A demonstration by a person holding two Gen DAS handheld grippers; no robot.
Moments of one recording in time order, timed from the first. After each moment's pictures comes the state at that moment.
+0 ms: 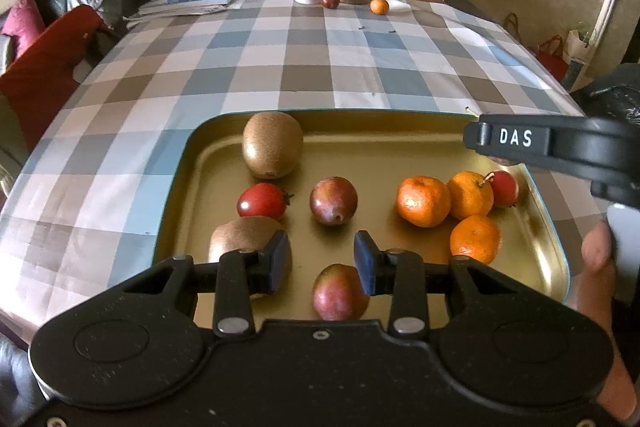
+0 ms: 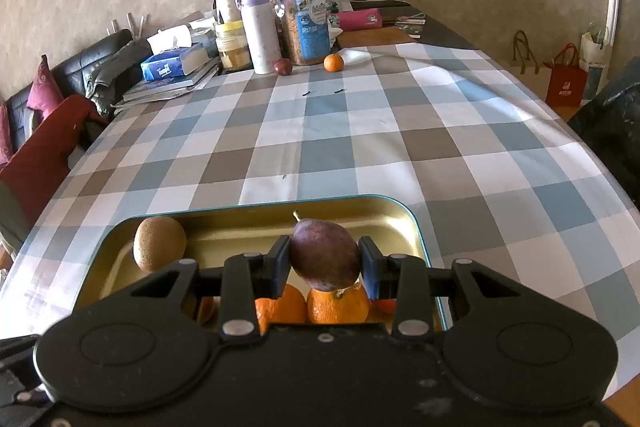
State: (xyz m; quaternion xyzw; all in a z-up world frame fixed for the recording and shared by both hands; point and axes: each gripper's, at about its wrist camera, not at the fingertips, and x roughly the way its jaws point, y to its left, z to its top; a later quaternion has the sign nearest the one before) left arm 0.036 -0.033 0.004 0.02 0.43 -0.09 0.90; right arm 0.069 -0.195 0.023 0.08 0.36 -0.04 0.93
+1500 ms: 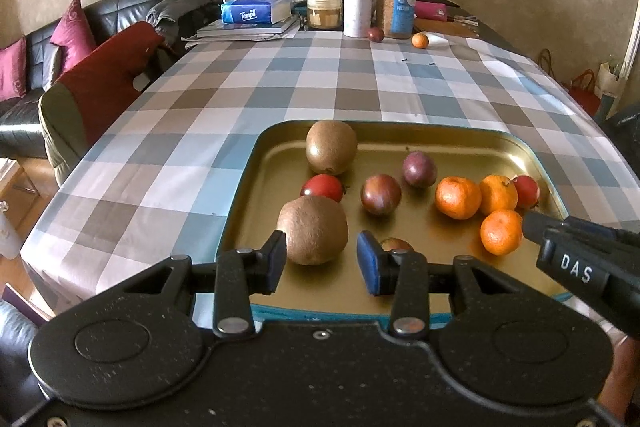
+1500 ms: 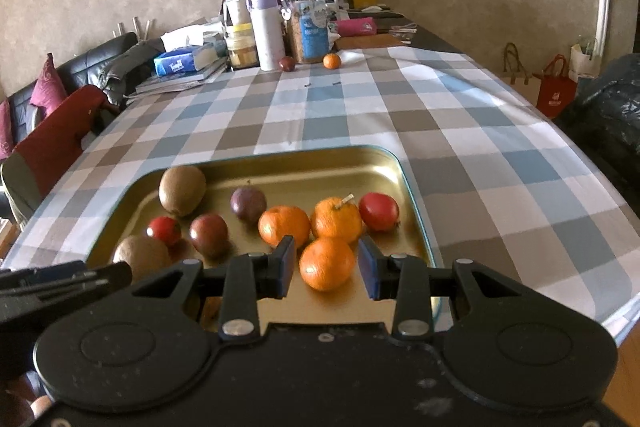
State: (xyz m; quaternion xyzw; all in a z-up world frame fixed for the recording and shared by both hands) left arm -0.008 -0.012 0.010 0.02 0.37 -0.03 0.93; right arm -0.026 -0.179 0.016 0.07 0.35 -0.05 0.93
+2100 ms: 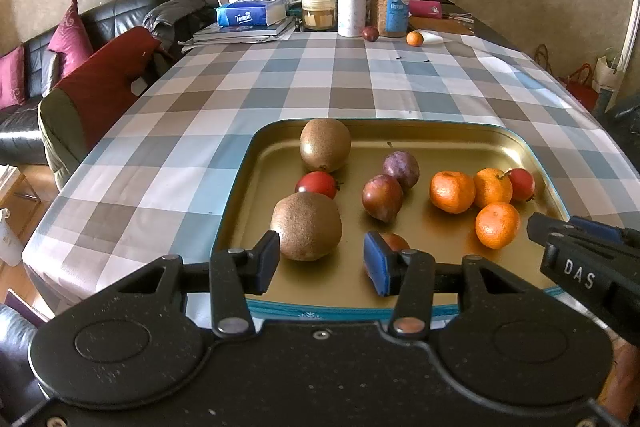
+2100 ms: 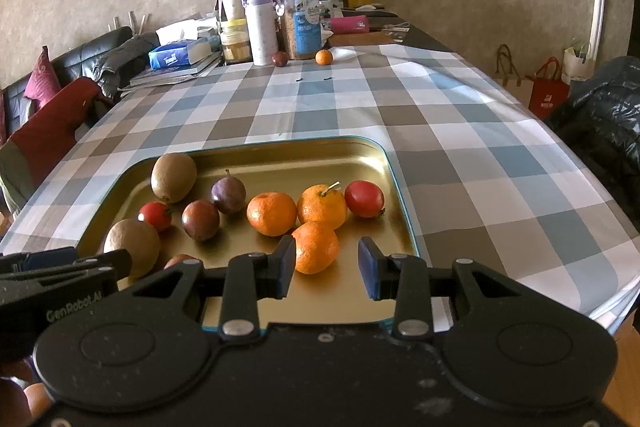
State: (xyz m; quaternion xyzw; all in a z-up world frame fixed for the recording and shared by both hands) left arm -0.014 -0.017 0.010 0.03 0.37 -0.03 0.93; right arm -0.035 -0.182 0.016 0.06 0.35 -0.06 0.93
